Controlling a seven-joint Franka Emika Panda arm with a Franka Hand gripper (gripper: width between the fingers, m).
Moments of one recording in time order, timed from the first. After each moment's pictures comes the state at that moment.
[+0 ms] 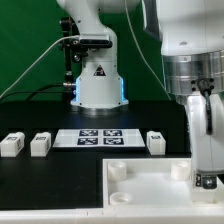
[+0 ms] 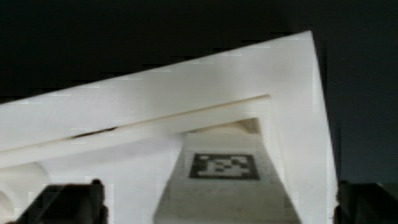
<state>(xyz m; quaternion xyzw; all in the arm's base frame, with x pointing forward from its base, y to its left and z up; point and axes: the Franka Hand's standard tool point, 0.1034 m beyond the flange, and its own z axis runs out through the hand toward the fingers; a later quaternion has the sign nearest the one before) 0.630 0.127 0.075 -0.63 0.77 0.06 0.05</state>
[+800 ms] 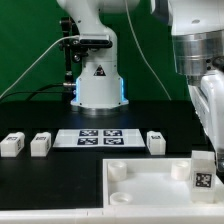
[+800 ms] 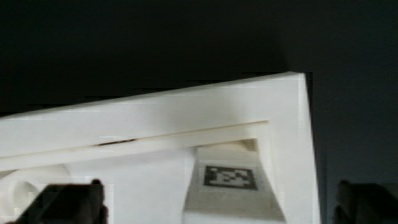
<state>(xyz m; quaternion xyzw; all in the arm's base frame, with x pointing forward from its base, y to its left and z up) 0.630 0.136 0.091 -0.64 0.76 0.06 0.06</state>
